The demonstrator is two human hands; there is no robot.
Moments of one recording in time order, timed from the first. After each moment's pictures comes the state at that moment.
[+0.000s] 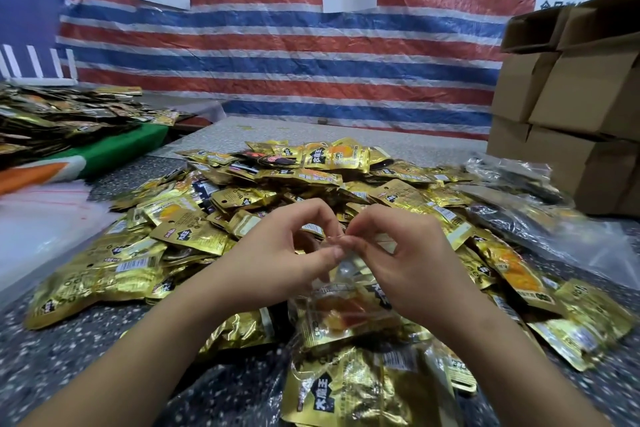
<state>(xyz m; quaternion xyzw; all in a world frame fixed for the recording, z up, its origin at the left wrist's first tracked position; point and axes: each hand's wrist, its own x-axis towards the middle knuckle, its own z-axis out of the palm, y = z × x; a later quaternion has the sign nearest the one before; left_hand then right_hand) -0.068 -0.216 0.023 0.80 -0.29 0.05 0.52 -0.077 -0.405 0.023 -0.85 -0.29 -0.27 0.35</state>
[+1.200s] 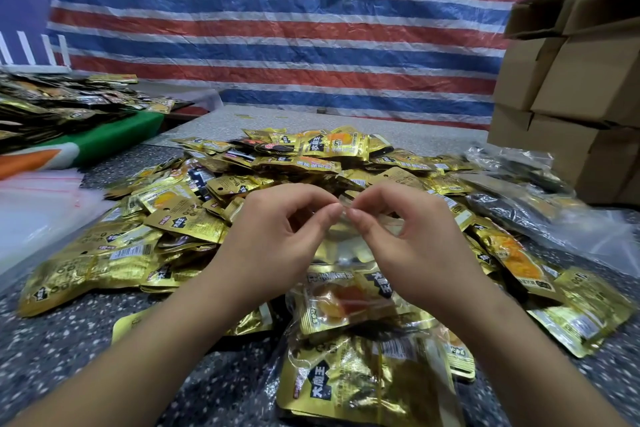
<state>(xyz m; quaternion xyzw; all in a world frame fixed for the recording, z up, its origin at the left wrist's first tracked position) -0.069 -0.225 0.013 0.79 -0.30 0.29 0.46 -0.080 -0.404 0.028 -0.85 -0.24 -0.27 0.38</state>
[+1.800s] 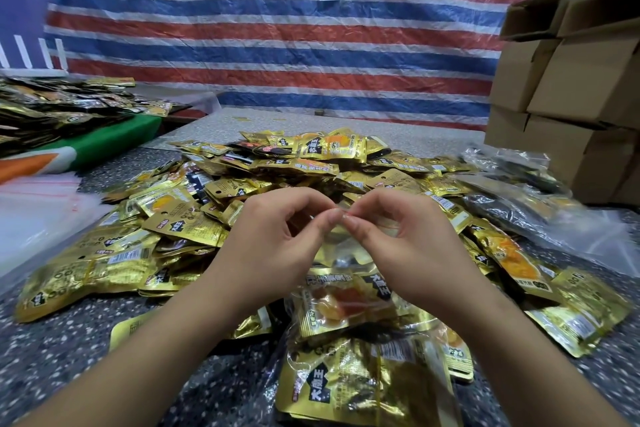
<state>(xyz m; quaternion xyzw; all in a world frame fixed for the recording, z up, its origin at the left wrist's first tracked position) -0.071 -0.226 0.013 0.78 -0.29 0.28 0.47 -0.081 -0.403 0.029 -0.85 -0.21 -0.21 0.44</state>
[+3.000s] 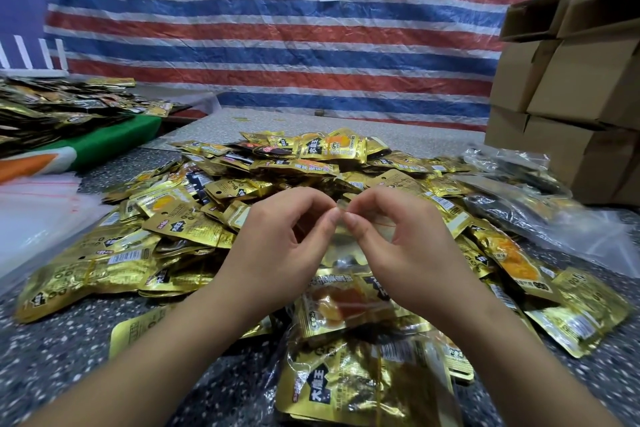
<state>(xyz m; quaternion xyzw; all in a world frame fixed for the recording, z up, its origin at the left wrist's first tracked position) -0.069 -0.232 0.008 0.78 -0.29 0.33 0.45 -0.081 -0.399 0.025 -0.85 -0.24 -0.25 0.39</state>
